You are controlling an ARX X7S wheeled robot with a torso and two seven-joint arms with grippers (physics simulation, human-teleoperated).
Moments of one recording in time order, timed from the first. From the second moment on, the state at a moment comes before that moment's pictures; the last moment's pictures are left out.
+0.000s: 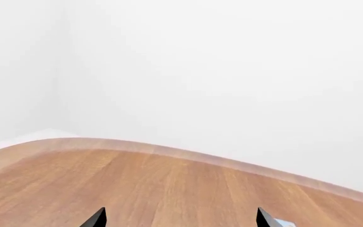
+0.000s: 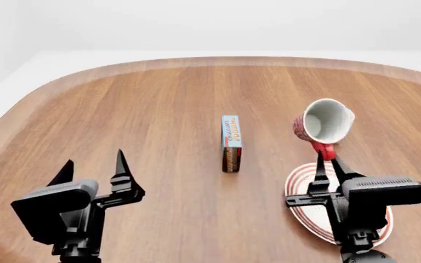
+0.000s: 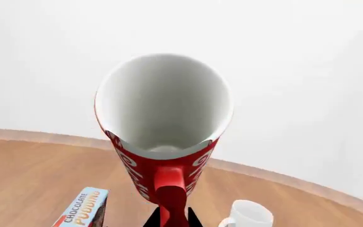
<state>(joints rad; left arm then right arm) -0.05 -0.28 0.10 0.43 -0.45 -0.16 -0.36 0.11 0.36 -0.07 -0.23 0.16 0.10 0.13</state>
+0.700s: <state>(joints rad) -0.05 -0.29 0.10 0.43 -0.47 -0.15 -0.37 -0.08 0.48 0.26 -0.50 0.46 0.57 0.27</state>
